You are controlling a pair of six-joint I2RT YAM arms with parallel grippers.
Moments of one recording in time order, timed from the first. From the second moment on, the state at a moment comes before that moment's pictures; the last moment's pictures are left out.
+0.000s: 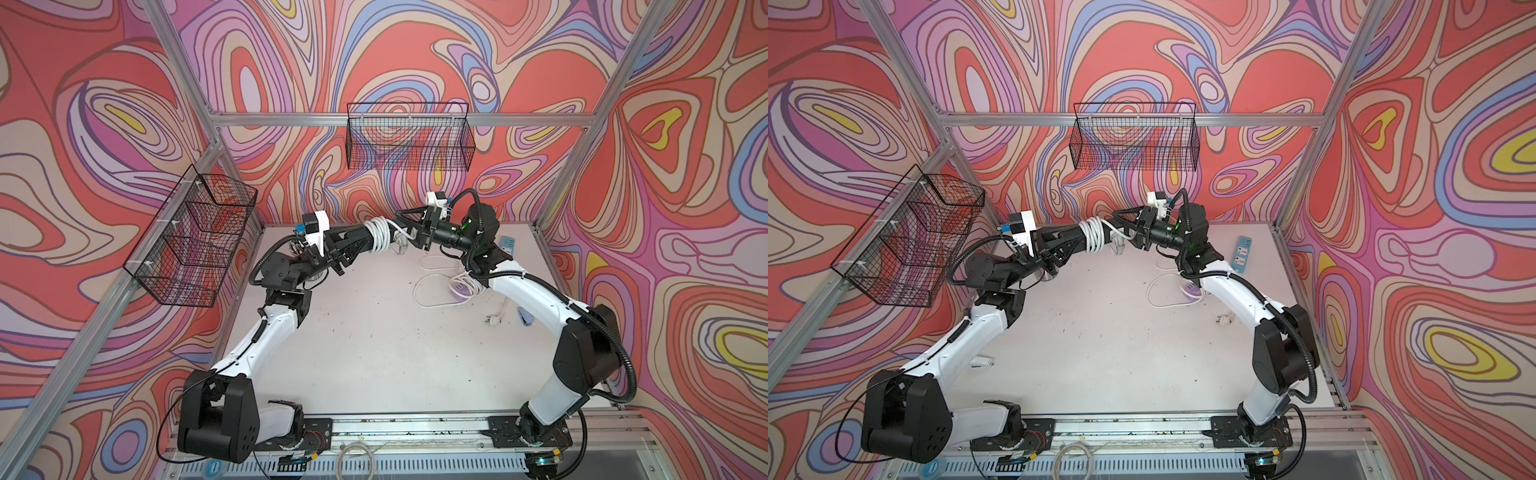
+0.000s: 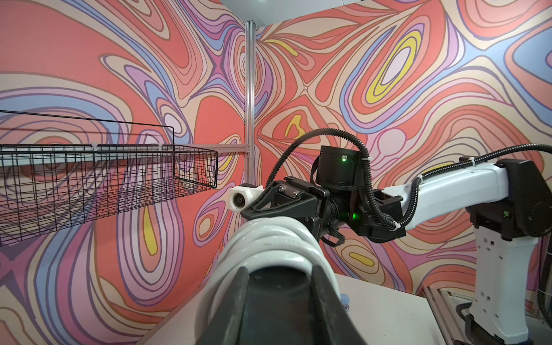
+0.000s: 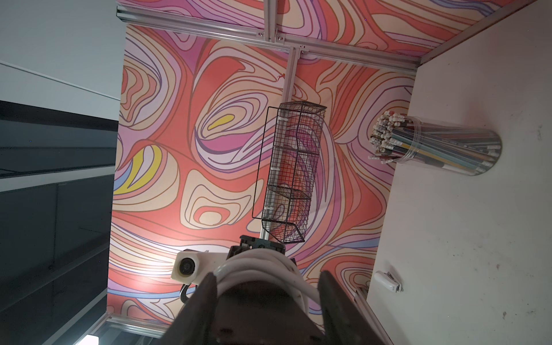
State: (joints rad) left arm -0.16 1.30 0.88 0.99 0.93 -0.50; right arm 0.46 1.68 1.41 0.44 -0.77 1.48
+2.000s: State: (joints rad) left arm -0.06 1.46 0.95 1.13 0.81 -0.78; right arm 0.67 1.48 1.54 -0.28 -0.18 0.09
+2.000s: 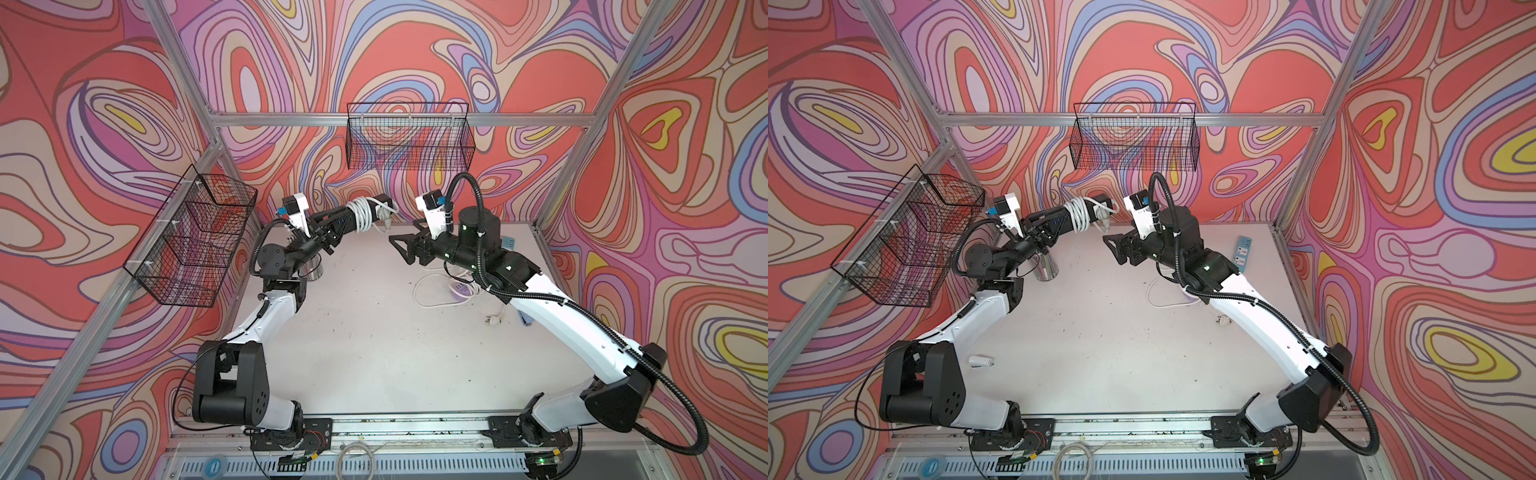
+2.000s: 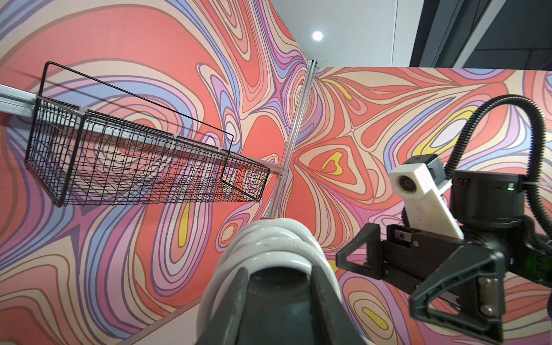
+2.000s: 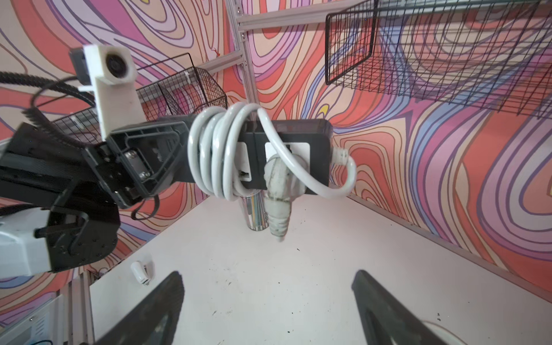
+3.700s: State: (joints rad) left arm -0.13 1.42 0.99 0.97 0.91 -0.61; right arm 0.73 1.39 1.26 -0.07 -0.16 0.14
